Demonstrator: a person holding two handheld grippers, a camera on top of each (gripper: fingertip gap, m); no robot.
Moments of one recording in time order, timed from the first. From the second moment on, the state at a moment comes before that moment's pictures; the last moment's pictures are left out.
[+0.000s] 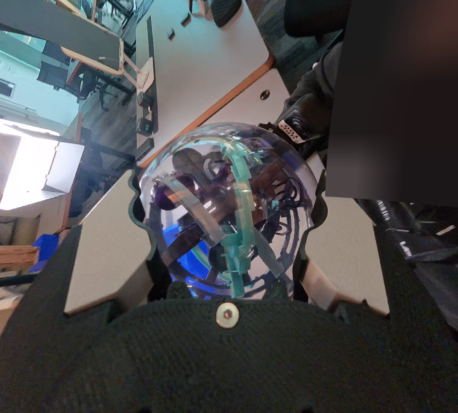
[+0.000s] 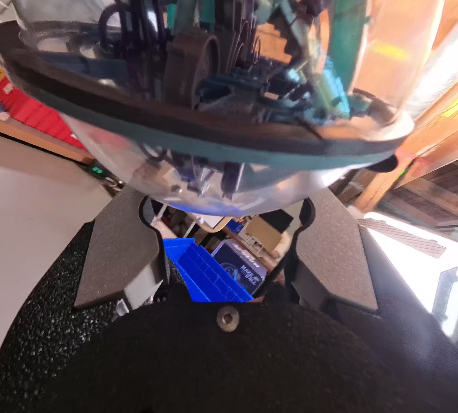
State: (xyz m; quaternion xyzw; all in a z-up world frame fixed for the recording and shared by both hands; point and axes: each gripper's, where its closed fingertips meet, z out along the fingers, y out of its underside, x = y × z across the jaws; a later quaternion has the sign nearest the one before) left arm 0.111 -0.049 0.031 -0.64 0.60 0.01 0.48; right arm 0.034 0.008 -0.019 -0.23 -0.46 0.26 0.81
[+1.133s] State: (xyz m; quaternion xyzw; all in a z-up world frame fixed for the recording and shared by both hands) left arm -0.030 0.036 -0.204 -0.78 -0.01 -0.57 0.26; right arm 0.013 -0.032 -0.278 -0.56 -0.65 0.51 0.06
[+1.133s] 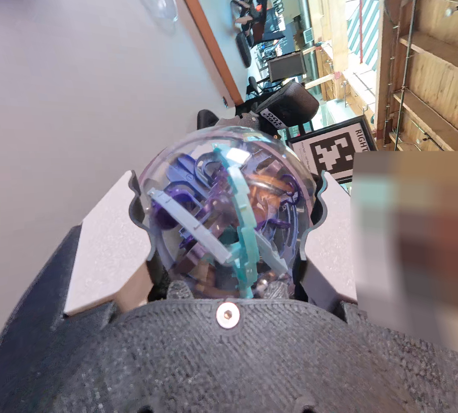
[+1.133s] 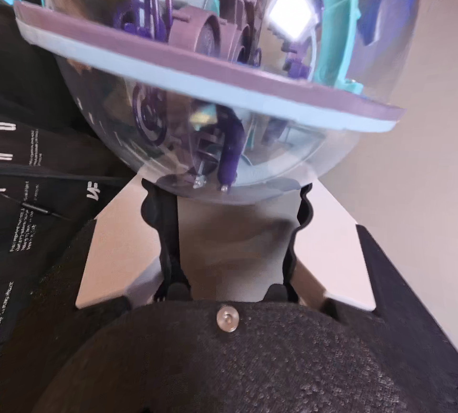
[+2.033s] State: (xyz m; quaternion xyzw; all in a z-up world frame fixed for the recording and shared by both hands) left arm -0.002 -0.085 -0.245 -0.82 0.28 -0.26 0.43; right arm 0.052 -0.038 -0.214 -0.22 -0.83 0.44 0.27
